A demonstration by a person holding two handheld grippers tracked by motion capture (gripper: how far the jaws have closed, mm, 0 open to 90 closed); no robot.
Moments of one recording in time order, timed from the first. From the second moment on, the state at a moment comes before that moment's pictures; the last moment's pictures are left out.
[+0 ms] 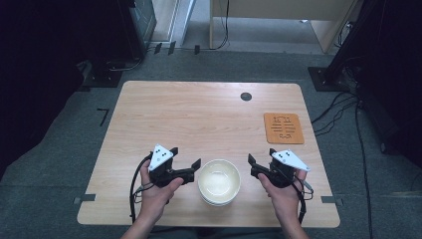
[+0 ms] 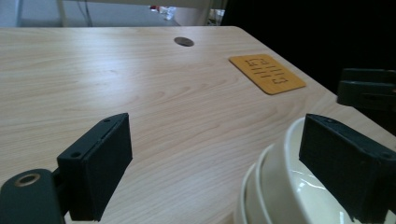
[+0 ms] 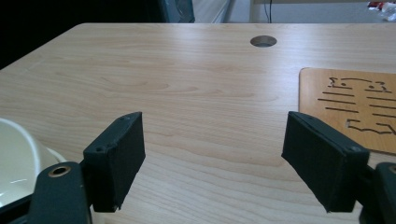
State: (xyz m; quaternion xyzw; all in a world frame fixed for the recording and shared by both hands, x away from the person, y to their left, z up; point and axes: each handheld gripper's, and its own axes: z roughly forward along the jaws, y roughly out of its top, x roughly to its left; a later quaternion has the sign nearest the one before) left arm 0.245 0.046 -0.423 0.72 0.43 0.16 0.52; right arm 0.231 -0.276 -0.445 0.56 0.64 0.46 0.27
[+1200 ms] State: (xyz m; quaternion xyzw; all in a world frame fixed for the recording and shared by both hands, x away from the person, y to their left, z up) left arm 0.225 0.001 -0.436 0.80 0.35 0.17 0.46; right arm 0.214 -0.260 -0.441 0.51 0.67 0.49 0.21
